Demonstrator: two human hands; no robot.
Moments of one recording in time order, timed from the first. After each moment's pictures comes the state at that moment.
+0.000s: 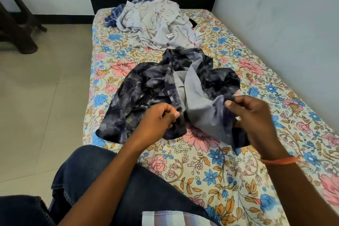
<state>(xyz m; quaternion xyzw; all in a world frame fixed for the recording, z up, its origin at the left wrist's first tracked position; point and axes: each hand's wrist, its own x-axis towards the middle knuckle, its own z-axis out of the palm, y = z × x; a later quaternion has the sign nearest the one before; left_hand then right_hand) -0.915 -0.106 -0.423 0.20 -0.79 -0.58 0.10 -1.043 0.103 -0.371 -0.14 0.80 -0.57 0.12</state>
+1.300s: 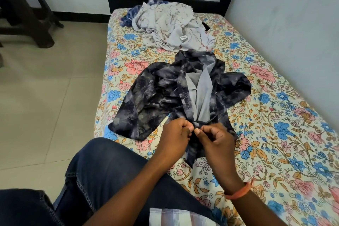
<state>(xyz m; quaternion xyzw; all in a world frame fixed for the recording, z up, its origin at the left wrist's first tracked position) -0.900 -0.064 -0.441 0.25 -0.77 -0.58 0.13 -0.959 0.055 -0.447 -0.20 0.82 -0.54 0.05</state>
